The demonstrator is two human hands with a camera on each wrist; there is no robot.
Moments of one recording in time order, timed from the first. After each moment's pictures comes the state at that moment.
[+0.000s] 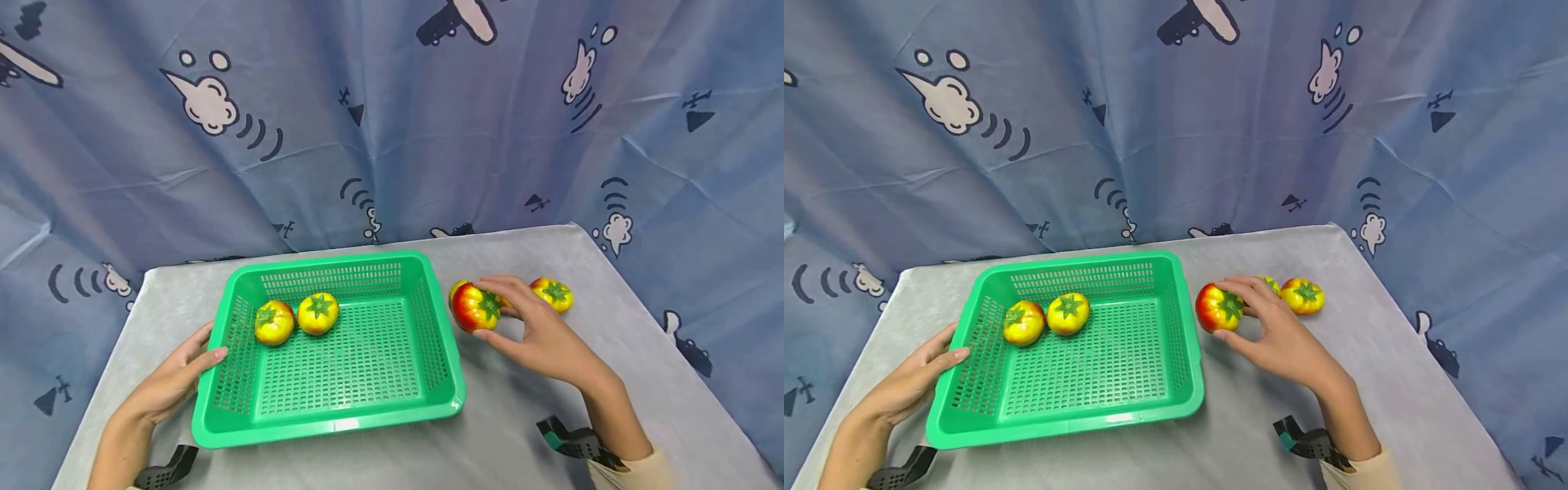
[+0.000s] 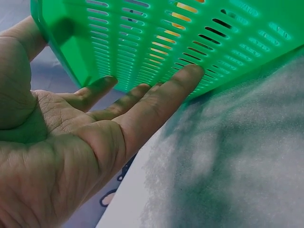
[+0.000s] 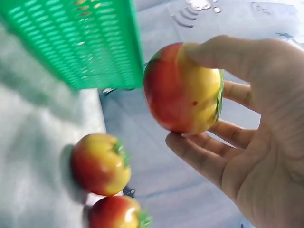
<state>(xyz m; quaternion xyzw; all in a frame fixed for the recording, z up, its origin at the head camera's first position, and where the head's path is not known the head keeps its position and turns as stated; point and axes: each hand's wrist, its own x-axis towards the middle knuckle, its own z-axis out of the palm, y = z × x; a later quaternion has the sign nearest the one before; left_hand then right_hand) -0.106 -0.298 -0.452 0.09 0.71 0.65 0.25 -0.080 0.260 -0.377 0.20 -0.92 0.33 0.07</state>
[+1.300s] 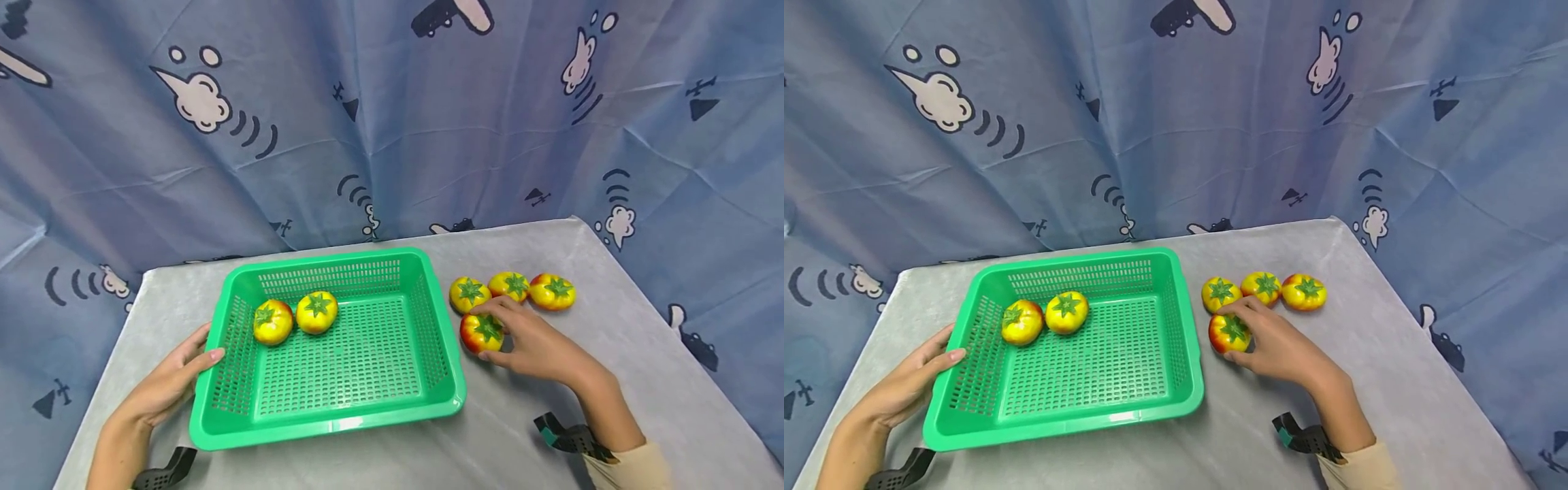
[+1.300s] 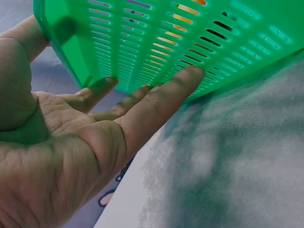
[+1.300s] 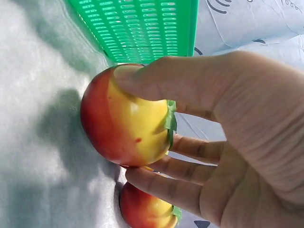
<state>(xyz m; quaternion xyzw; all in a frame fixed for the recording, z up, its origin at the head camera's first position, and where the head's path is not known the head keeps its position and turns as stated) -0.107 -0.302 -0.455 0.12 0.69 0.67 0.26 -0.086 0.269 -0.410 0.20 -0.95 0.25 -0.04</state>
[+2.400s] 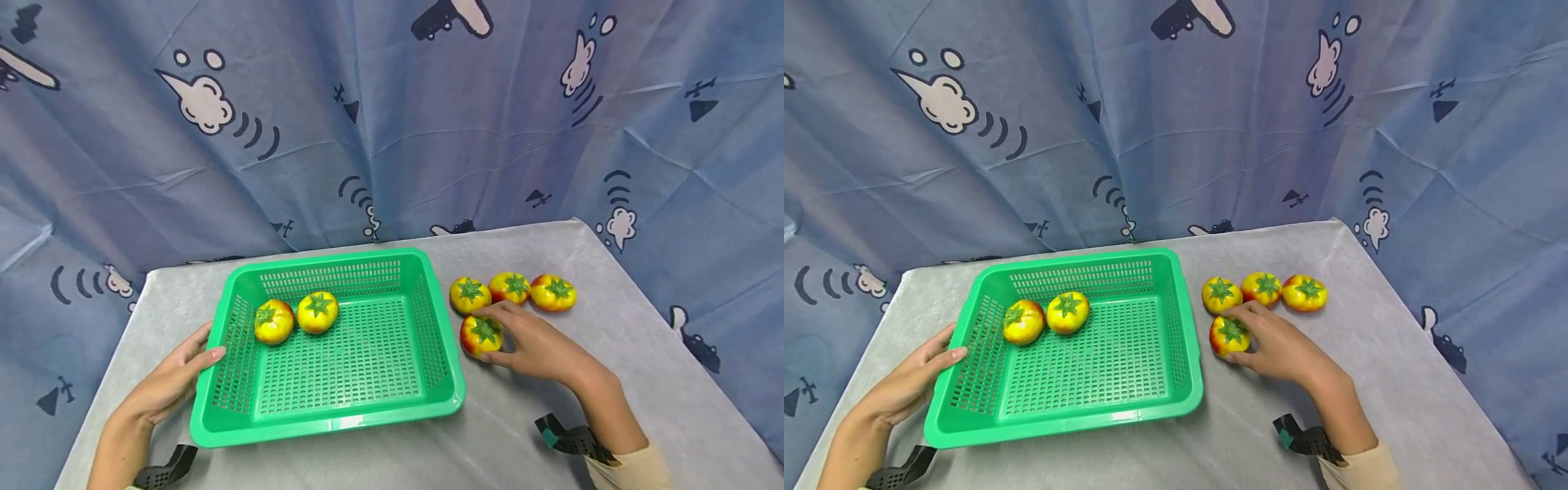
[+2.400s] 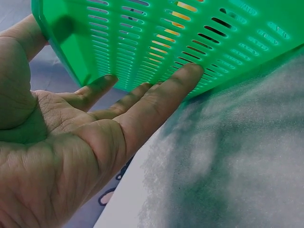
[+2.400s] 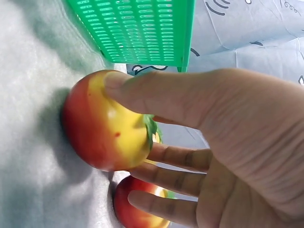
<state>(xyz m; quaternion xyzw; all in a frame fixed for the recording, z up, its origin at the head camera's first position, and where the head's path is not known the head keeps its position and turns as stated) -0.106 -0.301 -0.454 0.11 0.70 0.66 0.25 -0.088 0.272 -0.408 0.19 -0.95 0.23 -0.06</state>
